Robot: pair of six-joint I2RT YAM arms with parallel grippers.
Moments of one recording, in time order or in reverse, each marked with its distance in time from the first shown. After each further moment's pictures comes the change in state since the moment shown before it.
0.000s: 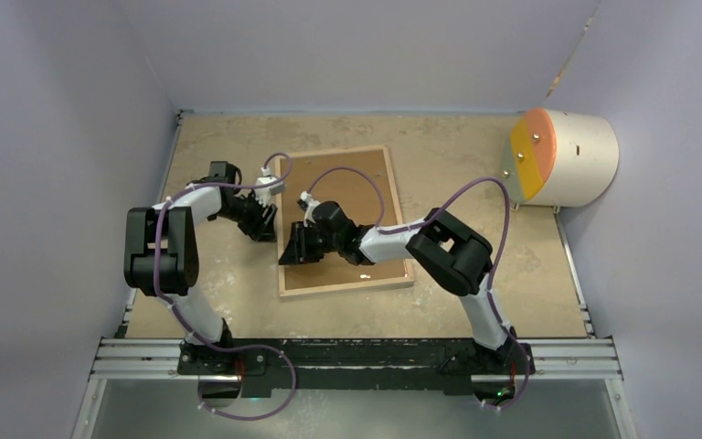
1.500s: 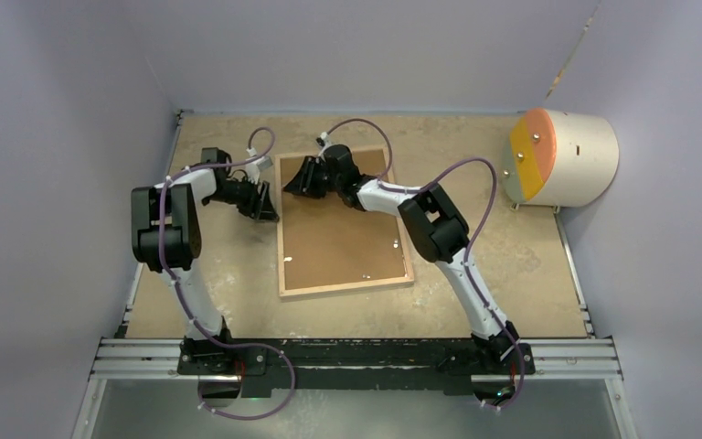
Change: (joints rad) left arm 0.083 0.210 0.216 0.006 0.194 -0.161; right arm -0.256 0.351 0.583 -0.106 -0.006 0.055
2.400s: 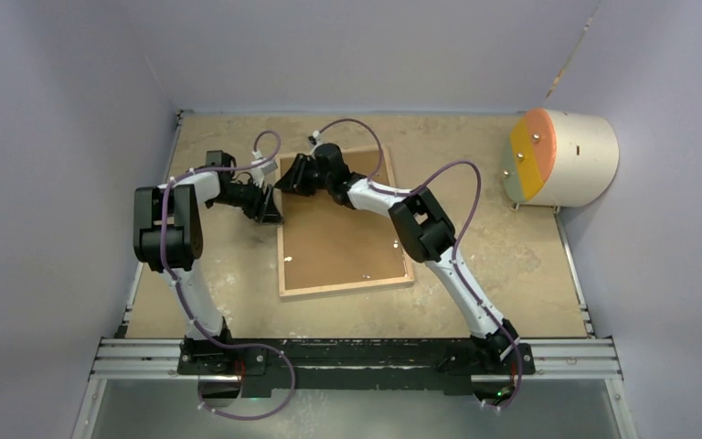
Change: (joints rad) left arm -0.032 0.000 -0.035 0.033 0.051 0.065; right arm 0.019 0.158 0.235 -0.038 0.004 0.068
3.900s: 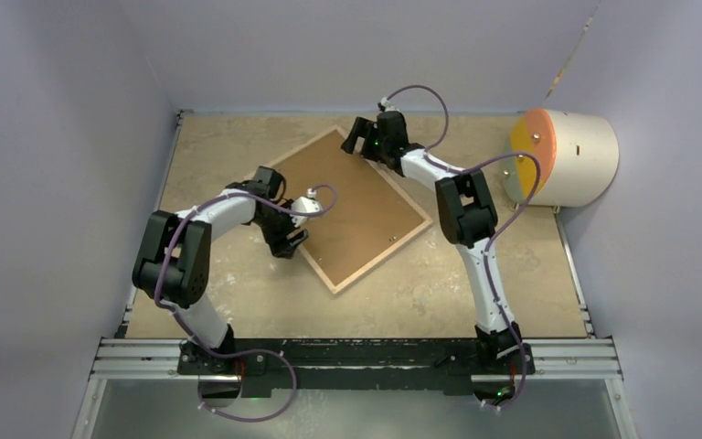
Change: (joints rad) left arm -0.333 -0.257 -0.206 -0.057 -0.463 0.232; right arm -0.297 -0.216 -0.182 -0.203 0.213 -0.307
